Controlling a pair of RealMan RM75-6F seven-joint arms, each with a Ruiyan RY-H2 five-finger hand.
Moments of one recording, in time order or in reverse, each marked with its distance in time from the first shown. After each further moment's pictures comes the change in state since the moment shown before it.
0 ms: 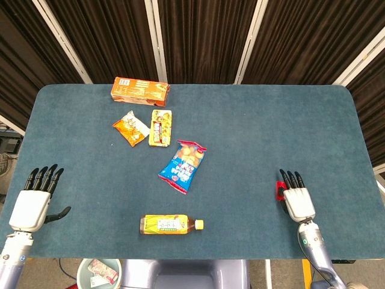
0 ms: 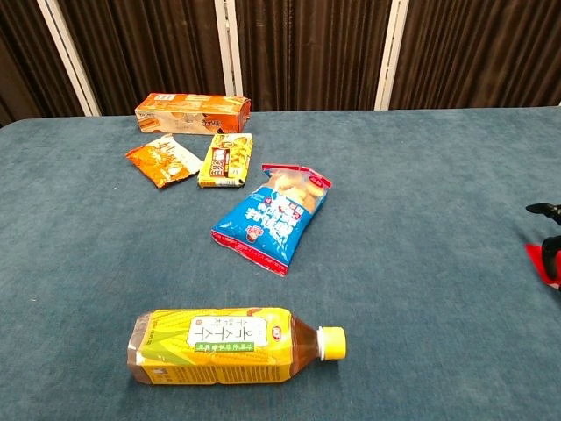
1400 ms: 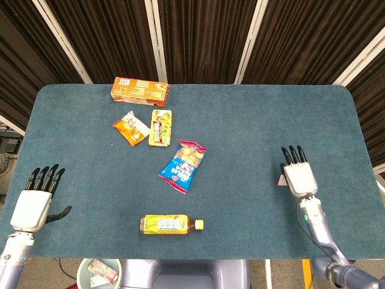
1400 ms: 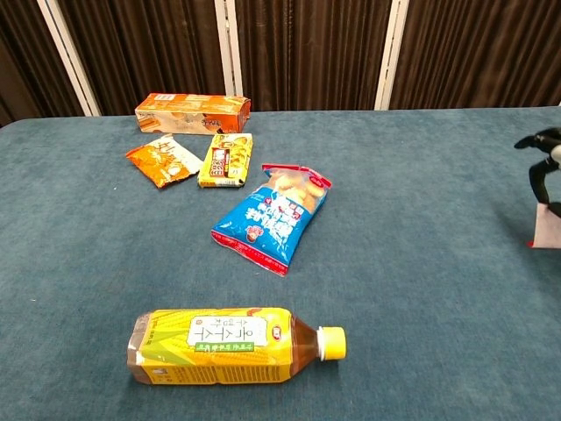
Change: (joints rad) left arm -0.004 -0.010 0.006 0.010 0.009 0.012 0.009; right arm 0.162 0.124 0.121 -0.126 0.081 -0.090 -0.197
